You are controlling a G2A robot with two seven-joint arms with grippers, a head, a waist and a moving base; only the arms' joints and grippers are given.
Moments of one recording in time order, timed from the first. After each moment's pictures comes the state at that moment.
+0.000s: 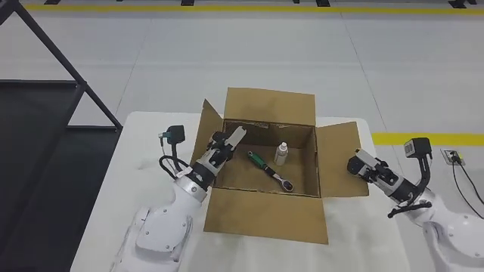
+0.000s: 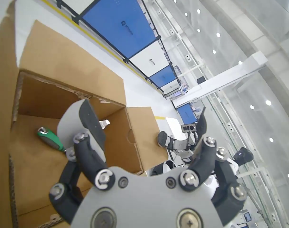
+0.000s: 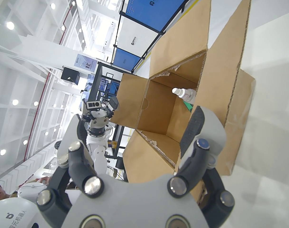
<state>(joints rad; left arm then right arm) 1.09 -1.43 -1.31 -1.81 0.36 0.00 -0.34 -1.21 -1.03 1.66 -1.66 0.23 -0.21 0.75</state>
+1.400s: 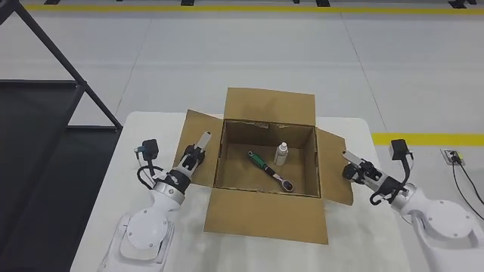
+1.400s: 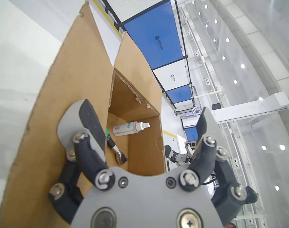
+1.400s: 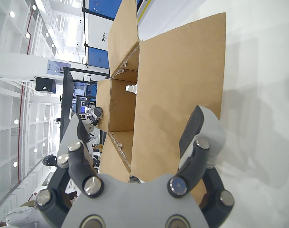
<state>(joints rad) 1.16 -1.40 -1.43 -1.75 0.27 0.07 -0.30 -1.09 -1.02 1.55 -1.44 0.14 -0.13 0.78</state>
